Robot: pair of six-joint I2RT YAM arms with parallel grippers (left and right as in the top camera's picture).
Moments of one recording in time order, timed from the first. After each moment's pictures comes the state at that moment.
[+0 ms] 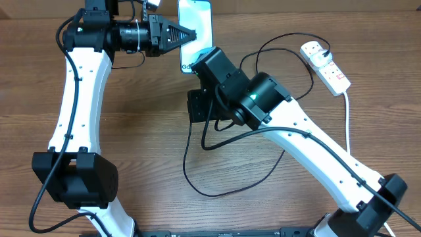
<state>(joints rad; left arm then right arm) -0.03 1.91 1.93 -0.88 1.24 -0.34 0.76 1.73 1.78 -1.05 -0.17 0.59</state>
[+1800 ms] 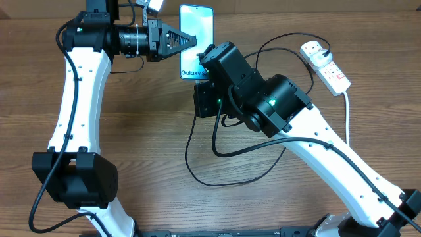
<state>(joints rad) -0.03 1.91 1.93 -0.98 1.28 -0.26 0.76 1.65 1.81 -1.04 -0.08 0.56</state>
